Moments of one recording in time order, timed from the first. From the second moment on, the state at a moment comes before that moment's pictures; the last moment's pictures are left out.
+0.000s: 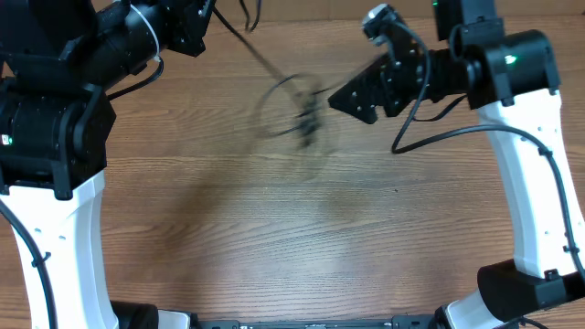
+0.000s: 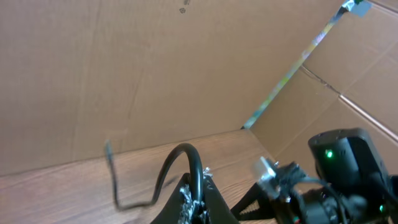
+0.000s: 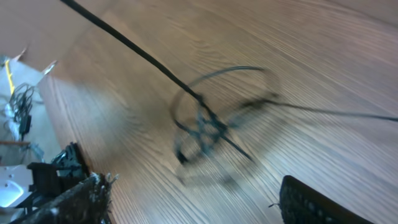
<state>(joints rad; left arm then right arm) -0.13 1.58 2.30 -0.93 0.53 -0.34 0.27 1.73 2.08 -1.33 -0.67 -0.28</state>
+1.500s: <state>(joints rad) -0.13 1.44 2.30 -0.79 0.52 -0.55 0.58 1.84 2.03 -1.14 -0.47 -0.37</state>
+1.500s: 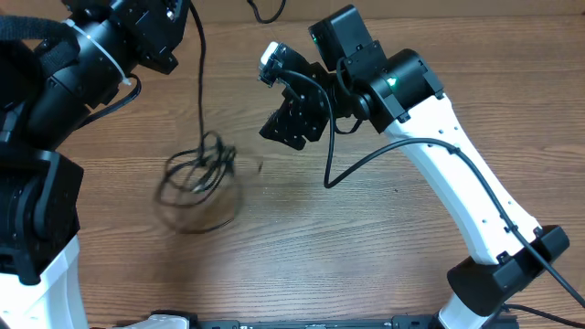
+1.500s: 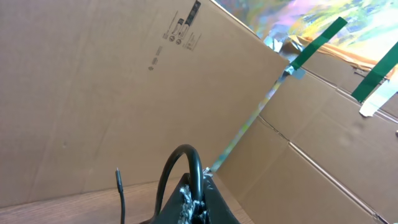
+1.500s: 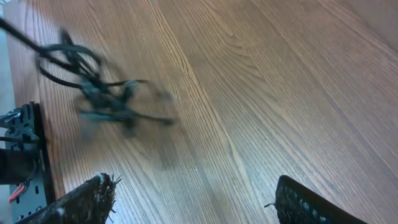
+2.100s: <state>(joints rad) -0.13 1.44 2.30 -0.79 0.53 -0.55 0.66 1.84 2.03 -1.10 -0.54 -0.41</state>
